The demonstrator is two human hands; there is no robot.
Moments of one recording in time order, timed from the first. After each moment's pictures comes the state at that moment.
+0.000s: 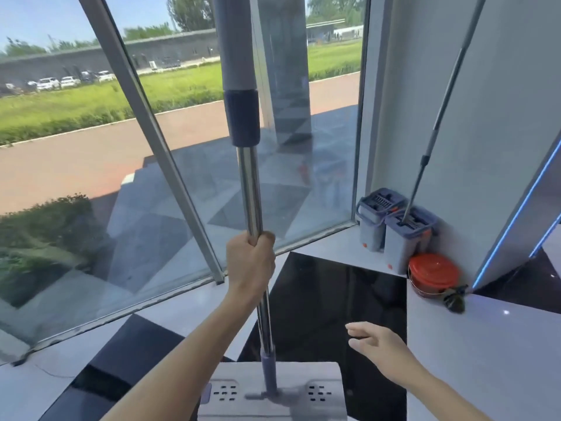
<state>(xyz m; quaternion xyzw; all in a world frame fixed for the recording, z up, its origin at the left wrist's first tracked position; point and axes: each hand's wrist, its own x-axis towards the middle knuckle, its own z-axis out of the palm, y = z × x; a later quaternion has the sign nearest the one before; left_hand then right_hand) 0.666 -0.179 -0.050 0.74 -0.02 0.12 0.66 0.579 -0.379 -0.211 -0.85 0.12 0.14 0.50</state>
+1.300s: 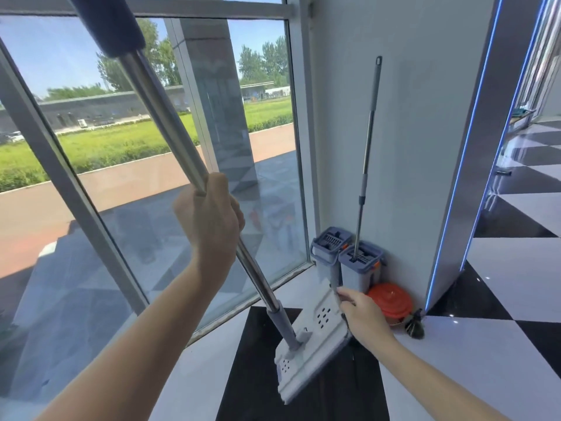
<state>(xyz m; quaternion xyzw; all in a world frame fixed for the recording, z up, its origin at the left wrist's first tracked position) 0.730 -0.243 0.080 0.55 -0.14 0.20 0.80 0.661 -0.405 -0.102 -0.82 0.25 -0.10 0.50</state>
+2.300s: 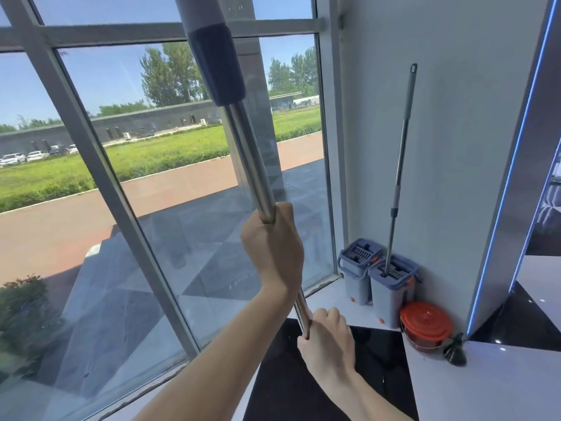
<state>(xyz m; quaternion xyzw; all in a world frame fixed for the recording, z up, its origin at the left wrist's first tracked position) 0.732 -0.276 0.057 0.60 -0.11 0.23 0.76 0.705 -0.312 -0.106 -0.95 0.21 -0.15 0.20</state>
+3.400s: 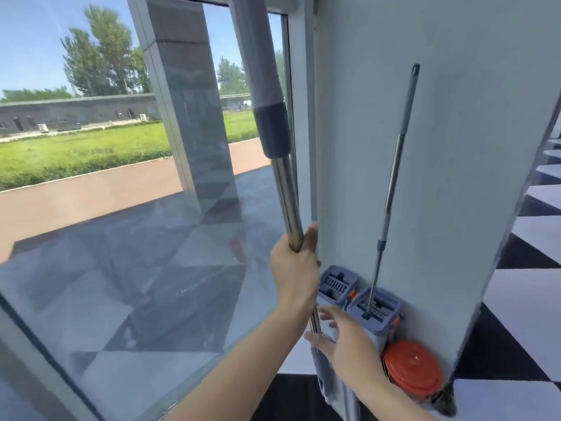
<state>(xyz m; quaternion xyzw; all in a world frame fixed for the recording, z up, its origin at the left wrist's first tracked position) 1.052 -0.412 0.001 0.65 -0.15 0.02 0.75 0.977 -0.463 -0.109 -0.87 0.23 -0.14 0.41</state>
